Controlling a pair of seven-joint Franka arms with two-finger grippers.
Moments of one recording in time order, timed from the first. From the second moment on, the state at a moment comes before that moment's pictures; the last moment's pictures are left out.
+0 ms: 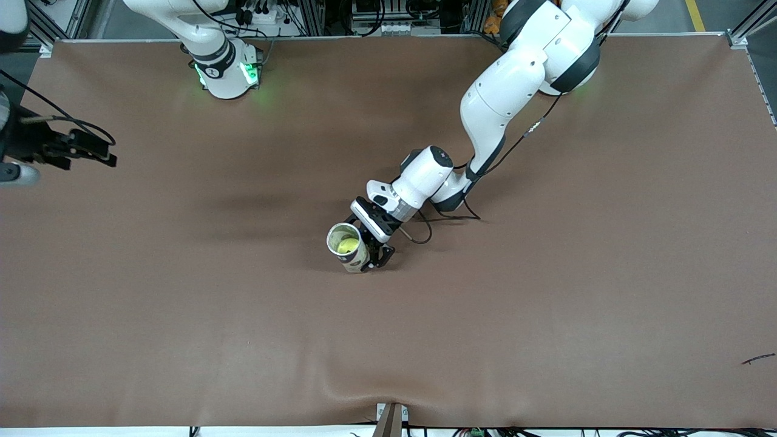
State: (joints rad) left arm -0.59 1.10 -0.33 -1.49 -0.12 3.53 0.41; right arm 0.04 -0.04 -0.11 -1.67 0.06 1.53 -0.06
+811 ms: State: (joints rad) left arm -0.57 0.99 -0.33 -1.71 -0.12 3.54 0.30; right arm 0.03 -0.05 -0.11 -1.56 0.01 1.47 -0.03
